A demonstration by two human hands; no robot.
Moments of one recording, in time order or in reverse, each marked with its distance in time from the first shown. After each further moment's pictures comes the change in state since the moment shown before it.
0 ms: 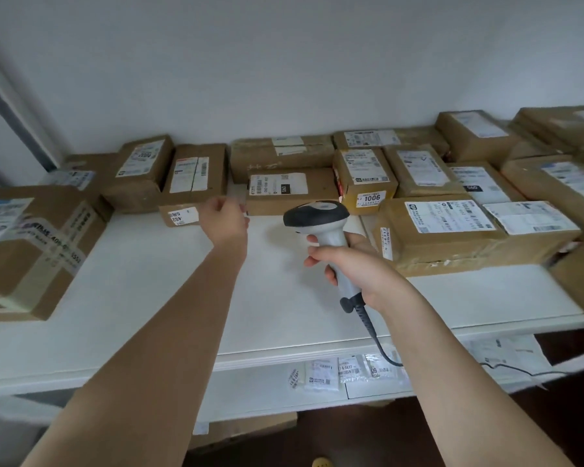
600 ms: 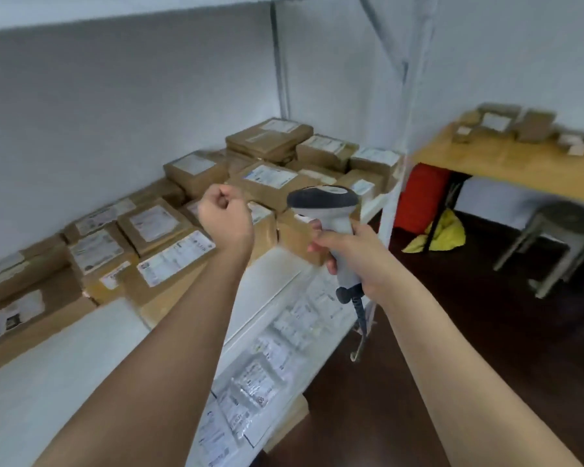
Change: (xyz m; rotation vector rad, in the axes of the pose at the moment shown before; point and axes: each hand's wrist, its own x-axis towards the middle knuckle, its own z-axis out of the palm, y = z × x) left_hand -0.328 -0.033 0.263 -0.051 -0.767 0.384; right_hand -0.213 0.032 -0.281 0.357 0.721 -0.176
